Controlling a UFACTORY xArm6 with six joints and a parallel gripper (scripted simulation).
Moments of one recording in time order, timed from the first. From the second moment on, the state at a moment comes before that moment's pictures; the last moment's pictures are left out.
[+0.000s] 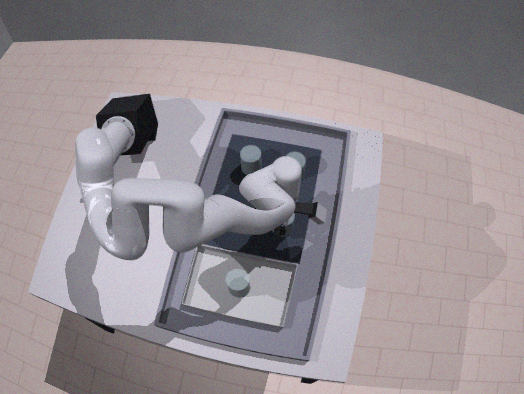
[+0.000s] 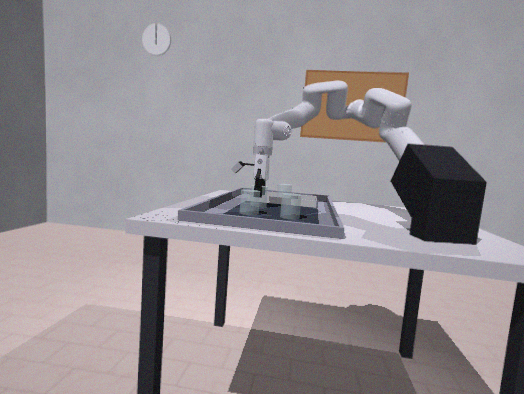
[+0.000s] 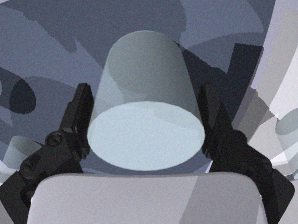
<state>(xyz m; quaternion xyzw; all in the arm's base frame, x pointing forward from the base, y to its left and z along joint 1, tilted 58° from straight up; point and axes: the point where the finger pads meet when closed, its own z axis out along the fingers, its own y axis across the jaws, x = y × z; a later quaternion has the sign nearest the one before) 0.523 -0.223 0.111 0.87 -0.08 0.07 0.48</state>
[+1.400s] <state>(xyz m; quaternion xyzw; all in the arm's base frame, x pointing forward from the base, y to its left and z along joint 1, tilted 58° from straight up) 0.523 -0.223 0.111 0.87 -0.08 0.07 0.48</state>
